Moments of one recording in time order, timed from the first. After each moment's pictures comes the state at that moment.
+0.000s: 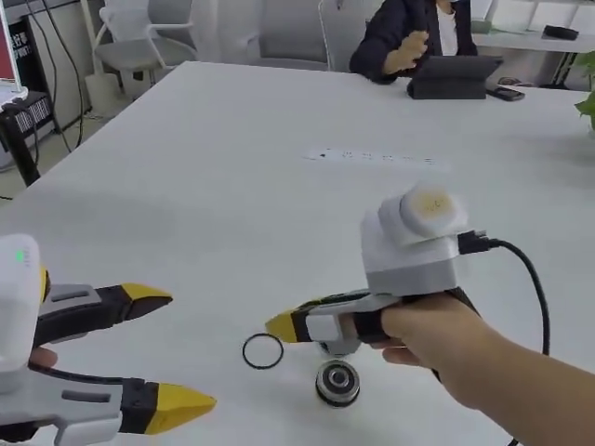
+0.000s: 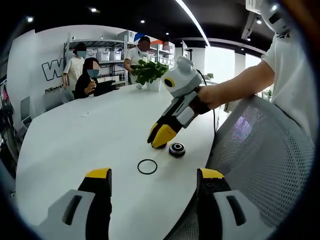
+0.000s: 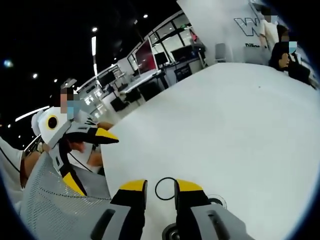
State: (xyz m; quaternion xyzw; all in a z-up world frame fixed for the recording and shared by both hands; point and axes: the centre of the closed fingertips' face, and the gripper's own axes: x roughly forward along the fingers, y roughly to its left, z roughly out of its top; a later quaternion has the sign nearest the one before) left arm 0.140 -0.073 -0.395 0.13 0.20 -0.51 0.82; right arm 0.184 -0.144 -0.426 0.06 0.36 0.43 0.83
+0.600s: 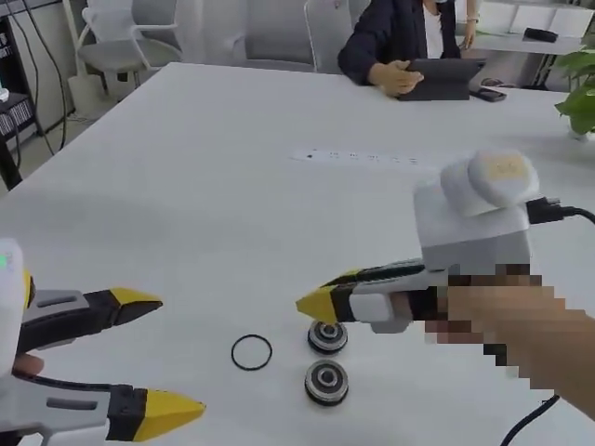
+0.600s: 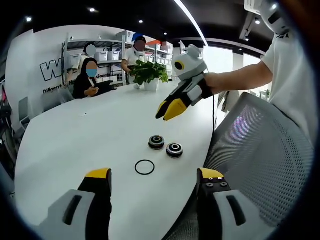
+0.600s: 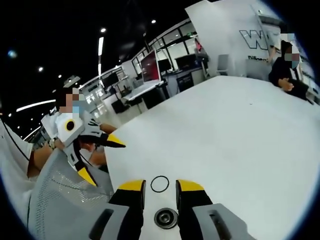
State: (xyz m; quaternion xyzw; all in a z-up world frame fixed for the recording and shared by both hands) left arm 0.137 -0.076 -0.395 0.13 0.20 -0.52 0.82; right arm 0.171 -0.192 -0.385 0.03 0.32 0.43 0.84
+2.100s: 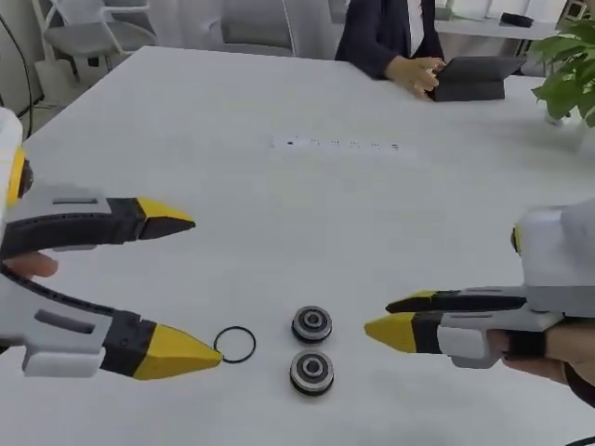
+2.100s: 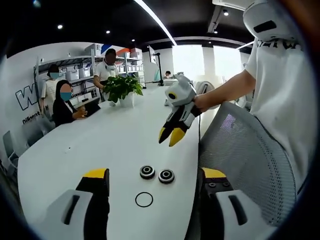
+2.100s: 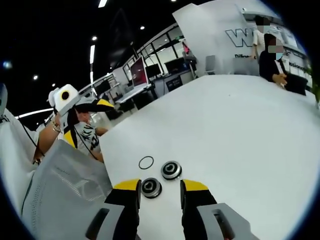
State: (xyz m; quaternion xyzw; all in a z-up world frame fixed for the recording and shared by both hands) left arm 0.141 -0.125 -0.327 0.18 0.13 -0.62 0.75; right arm 0.145 -0.249 -0.405 0.06 0.32 0.40 0.86
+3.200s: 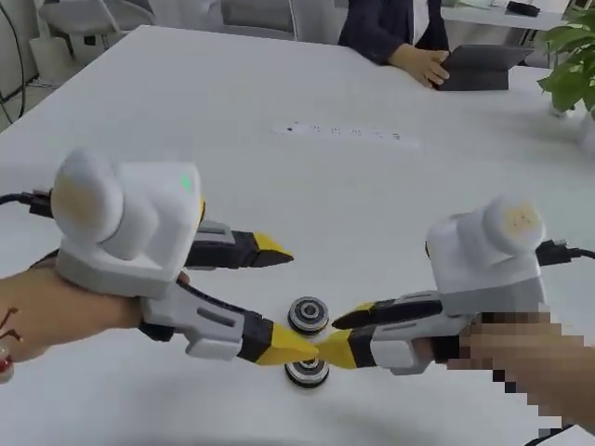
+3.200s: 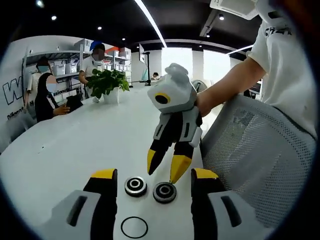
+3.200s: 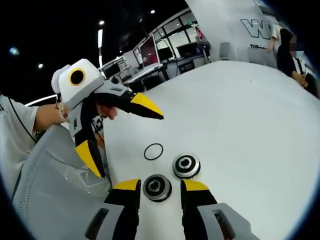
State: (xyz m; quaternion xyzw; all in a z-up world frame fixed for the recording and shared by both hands) left arm 0.153 -0.200 -0.398 0.16 0.15 -0.67 0.71; right arm 0.146 -0.211 -0.451 0.02 0.37 0.45 0.81
